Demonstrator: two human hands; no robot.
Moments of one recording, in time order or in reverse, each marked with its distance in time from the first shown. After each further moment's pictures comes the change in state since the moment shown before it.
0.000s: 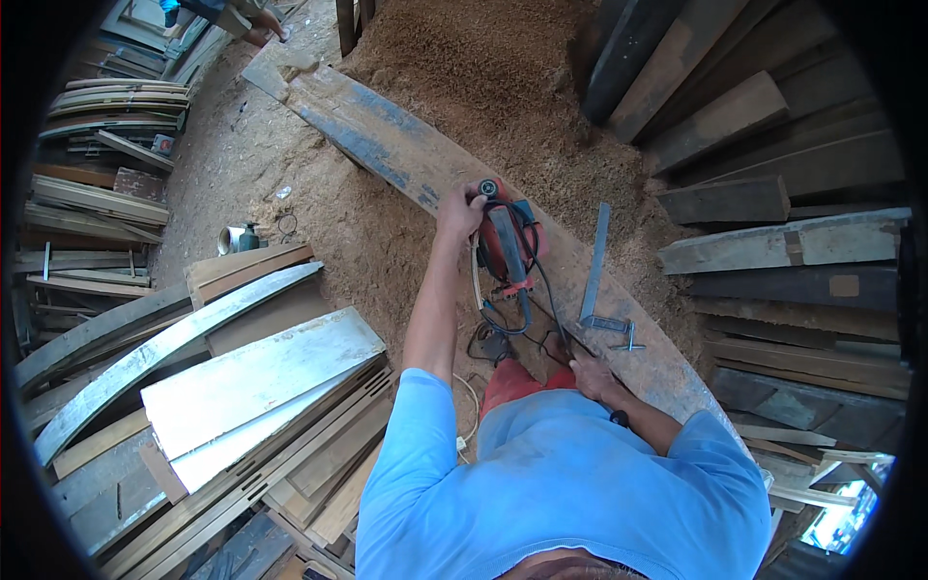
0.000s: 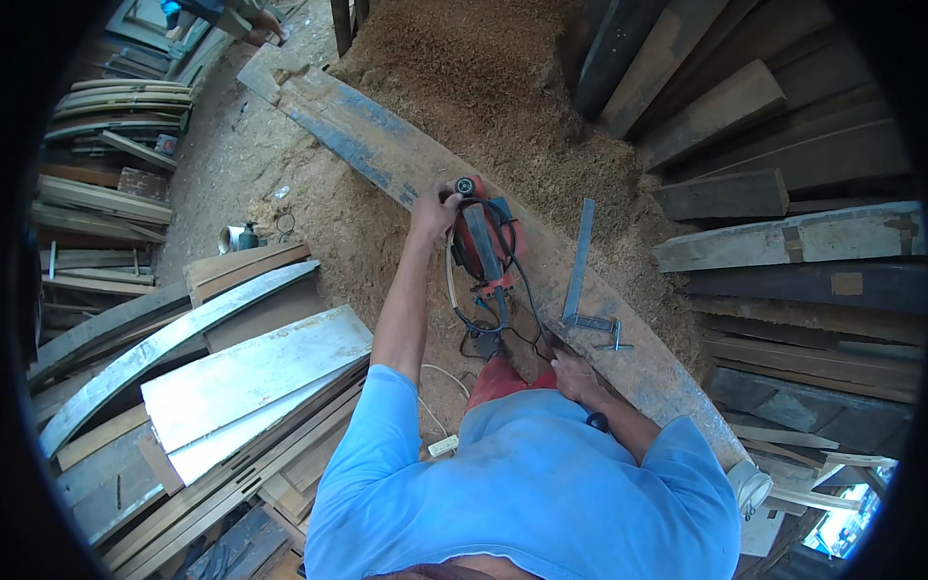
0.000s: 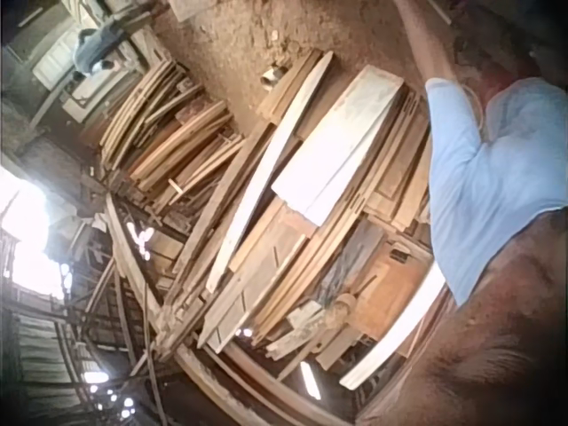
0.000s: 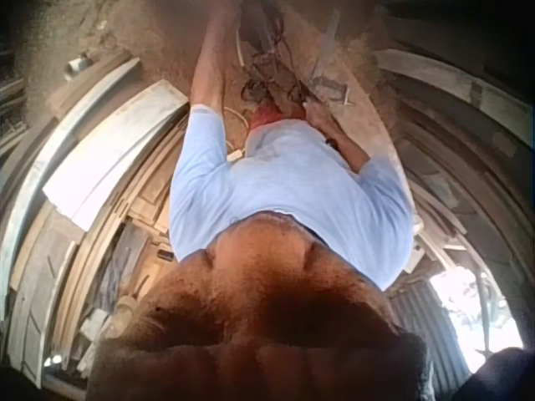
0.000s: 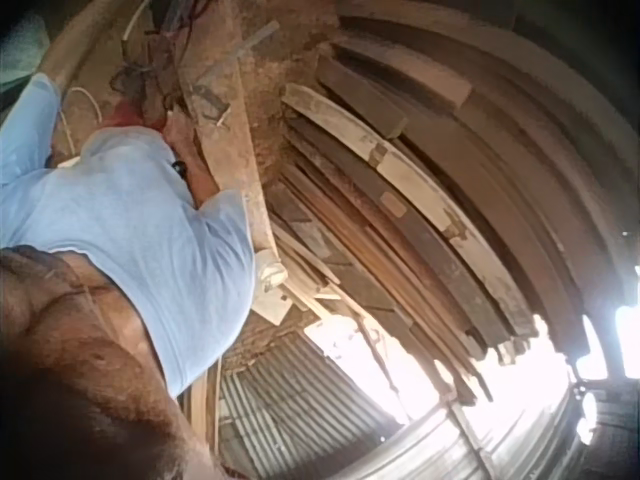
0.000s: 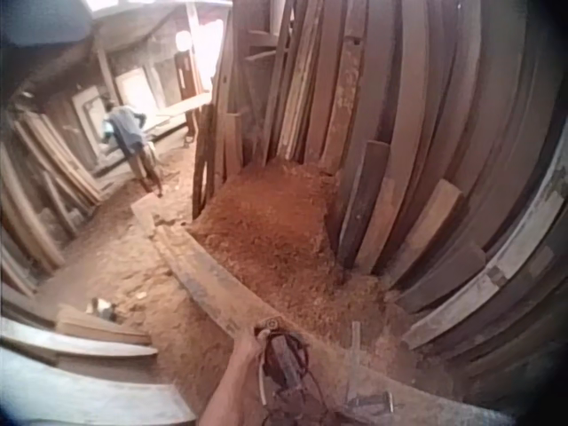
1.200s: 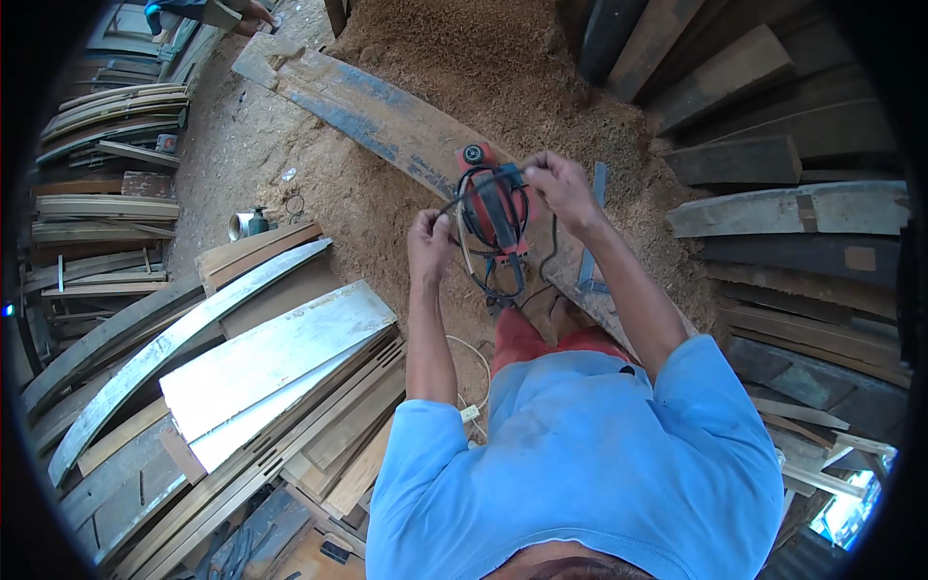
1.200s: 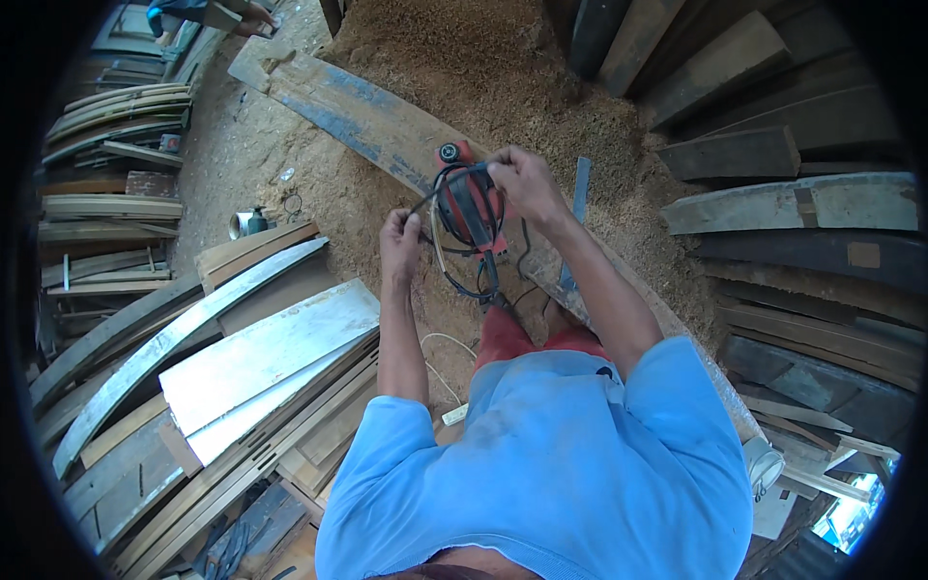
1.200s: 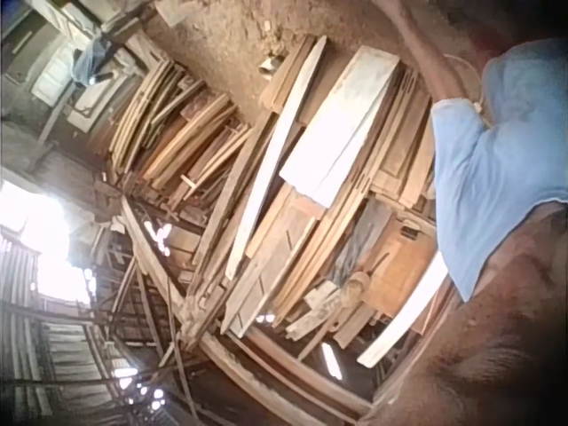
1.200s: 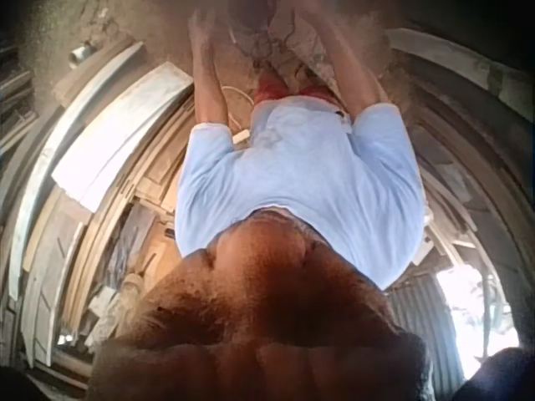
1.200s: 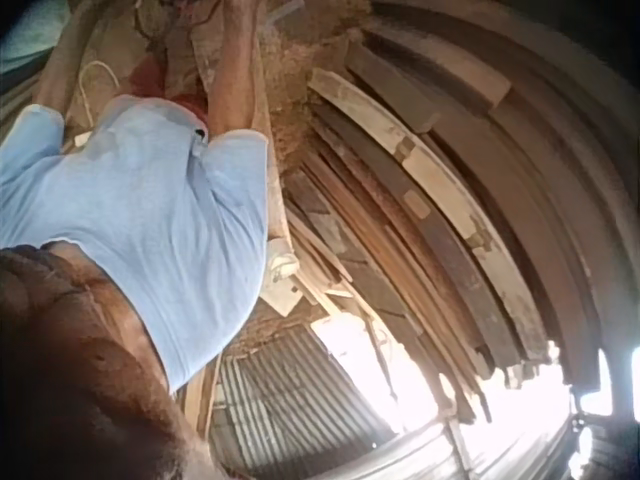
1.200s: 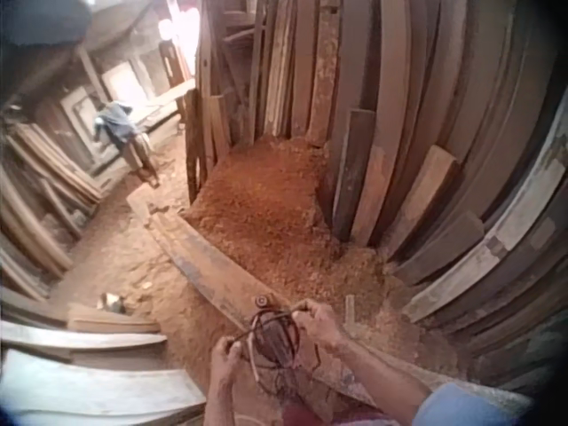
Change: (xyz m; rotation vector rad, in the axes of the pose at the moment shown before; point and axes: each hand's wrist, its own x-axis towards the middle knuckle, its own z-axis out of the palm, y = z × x) left_hand -0.124 -0.013 -0.029 -0.537 0.059 -0.088; right_hand 0.111 -0.185 -0.235 0.944 0.274 -0.371
